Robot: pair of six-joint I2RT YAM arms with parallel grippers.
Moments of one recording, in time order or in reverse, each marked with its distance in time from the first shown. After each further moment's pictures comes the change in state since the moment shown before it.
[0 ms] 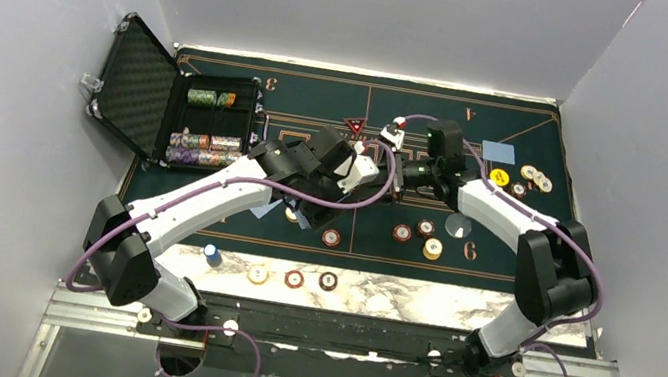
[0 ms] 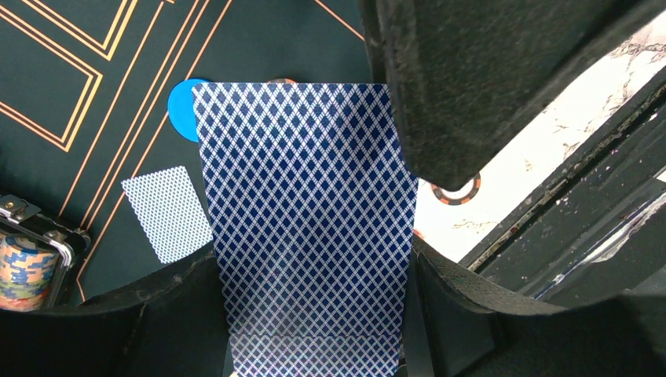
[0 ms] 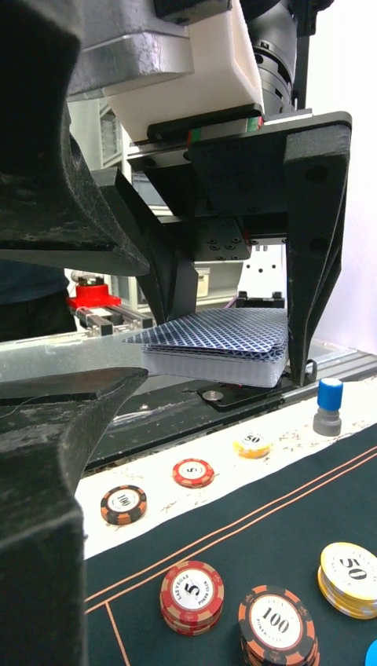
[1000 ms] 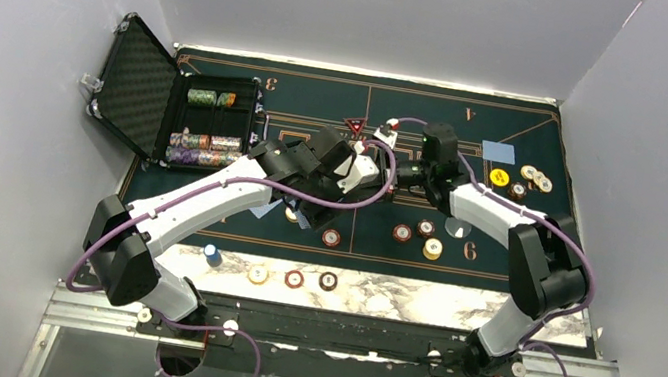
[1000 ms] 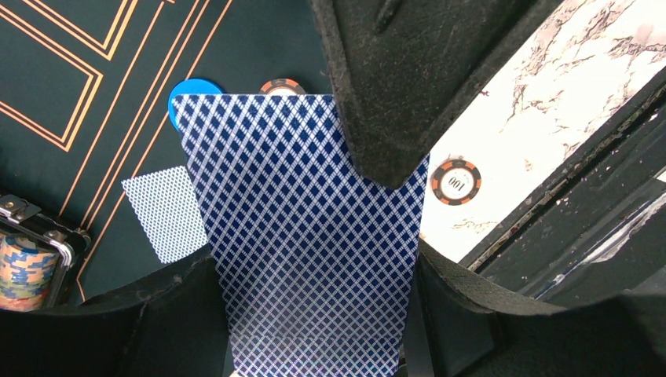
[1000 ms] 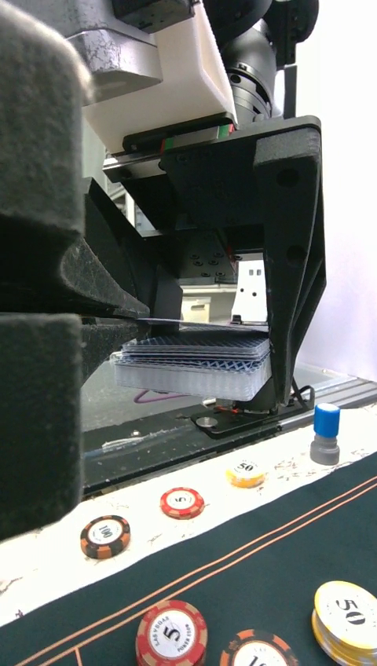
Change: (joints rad) left arm 0.000 0.000 0.000 0.000 0.000 0.000; right arm 0.027 0.051 -0.050 0.307 -0.021 0.265
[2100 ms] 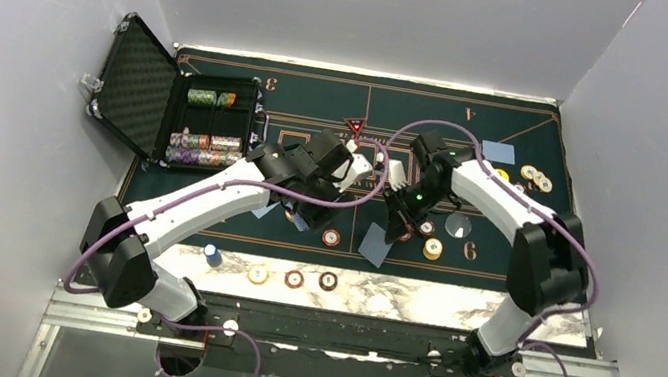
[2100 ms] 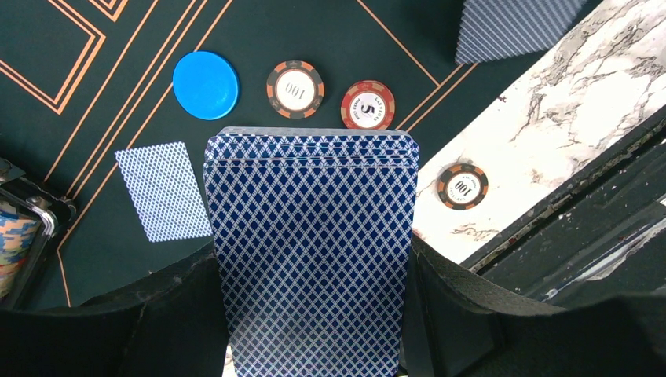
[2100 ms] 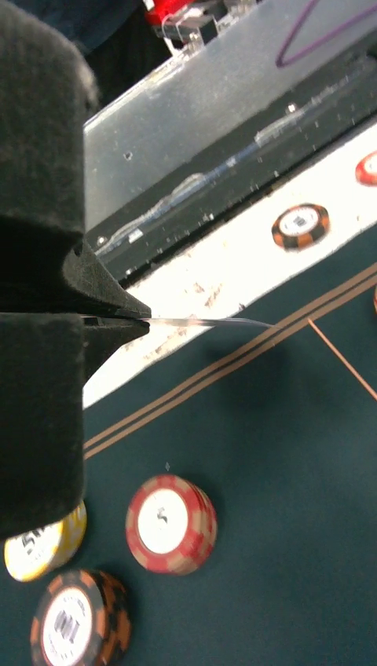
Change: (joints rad) left arm 0.000 -0.016 -0.036 0.007 -0.064 -0.088; right arm 0.006 -0.013 0.243 -1.296 0.612 -1.324
